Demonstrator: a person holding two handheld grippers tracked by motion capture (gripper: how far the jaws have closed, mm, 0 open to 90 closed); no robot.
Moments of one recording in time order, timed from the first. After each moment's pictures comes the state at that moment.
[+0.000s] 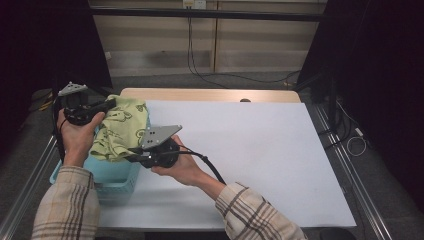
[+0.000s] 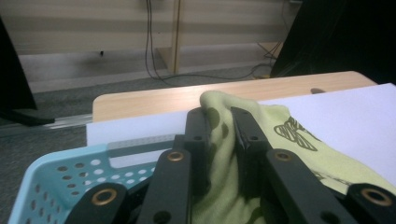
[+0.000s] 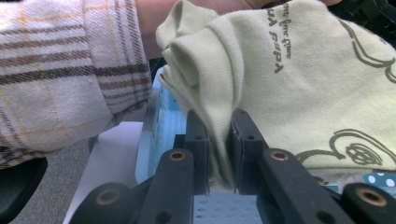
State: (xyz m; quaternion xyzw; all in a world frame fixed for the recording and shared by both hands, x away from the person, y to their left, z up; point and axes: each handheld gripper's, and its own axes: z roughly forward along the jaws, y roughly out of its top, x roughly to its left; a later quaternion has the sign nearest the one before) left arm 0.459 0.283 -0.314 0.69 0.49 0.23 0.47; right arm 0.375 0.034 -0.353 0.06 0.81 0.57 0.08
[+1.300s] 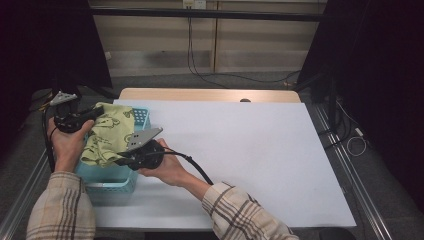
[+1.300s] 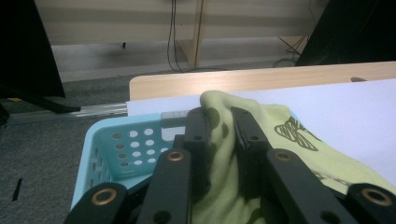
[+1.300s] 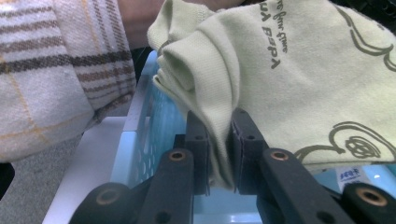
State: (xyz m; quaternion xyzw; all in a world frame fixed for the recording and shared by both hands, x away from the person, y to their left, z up) left arm 0.464 0.321 -0.347 0.69 0.51 0.25 0.45; right arm 0.391 0.075 -0.382 0.07 0.83 0.55 0.06
